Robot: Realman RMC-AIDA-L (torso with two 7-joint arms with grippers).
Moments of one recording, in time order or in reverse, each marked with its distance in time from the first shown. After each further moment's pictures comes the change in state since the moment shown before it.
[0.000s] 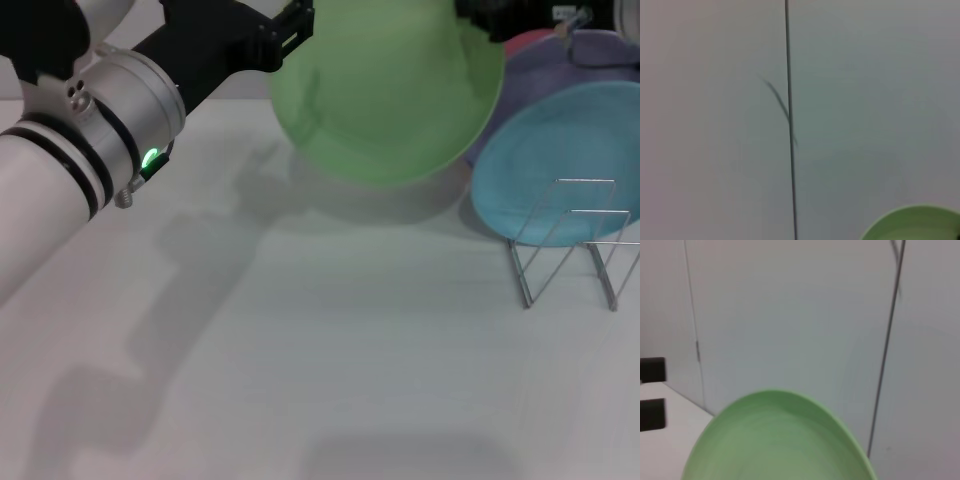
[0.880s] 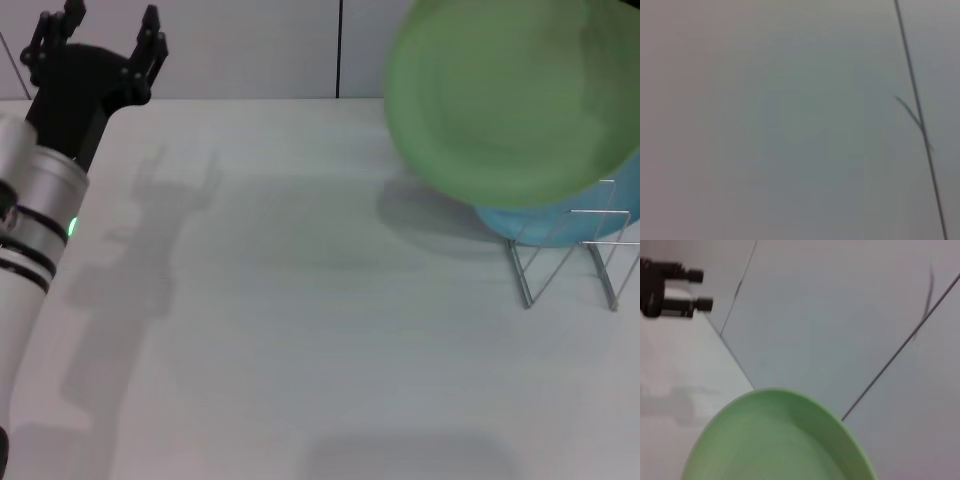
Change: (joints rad) left arm -0.030 -0.010 0.068 0.581 0.014 0.815 -0.025; right arm 0.026 -0.006 0.275 -0.561 -0.166 -0.636 -0.201
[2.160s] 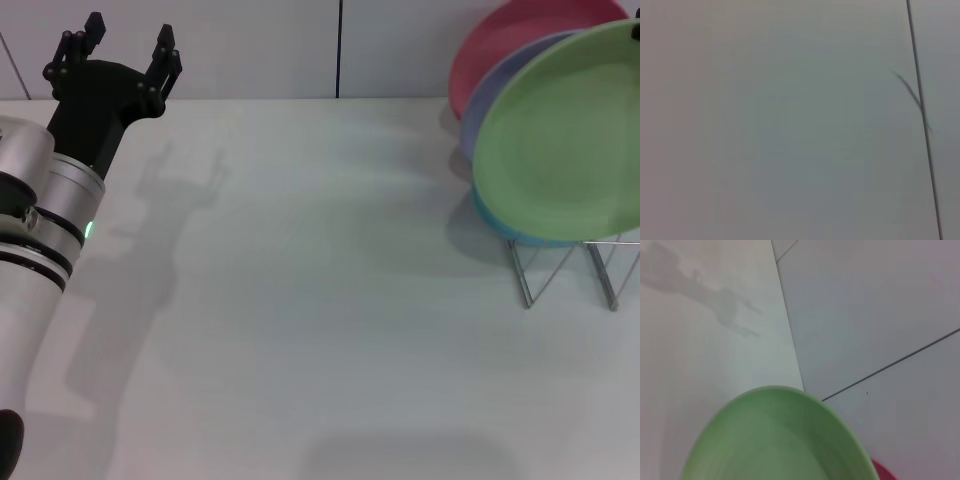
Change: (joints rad) left arm -0.114 -0.003 0.015 0.204 -0.008 0.078 -0.110; right arm -0.044 0.005 0.076 0.009 -0.040 -0.078 -0.512
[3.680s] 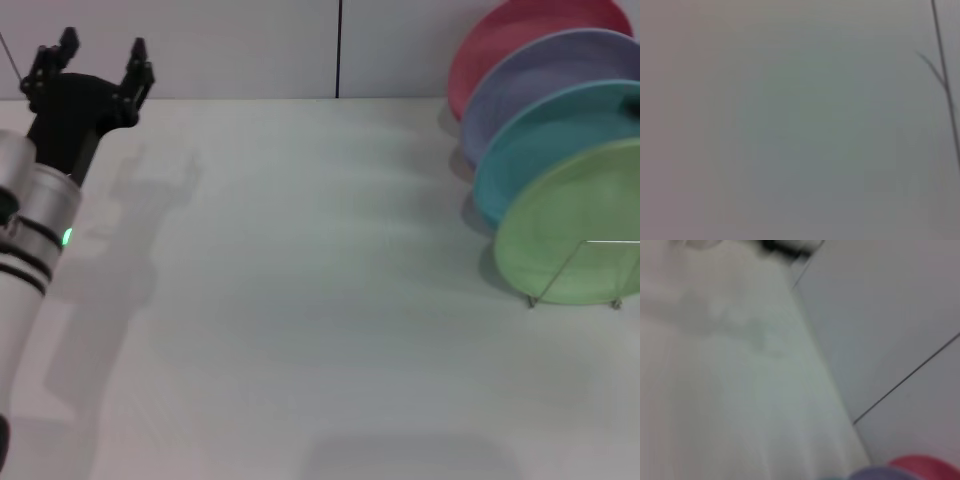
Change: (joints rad) left arm -0.044 0.000 -0.025 0.130 -0.015 0.055 -0.023; right arm -0.140 0.017 0.081 -0.007 0.247 -0.059 0.175
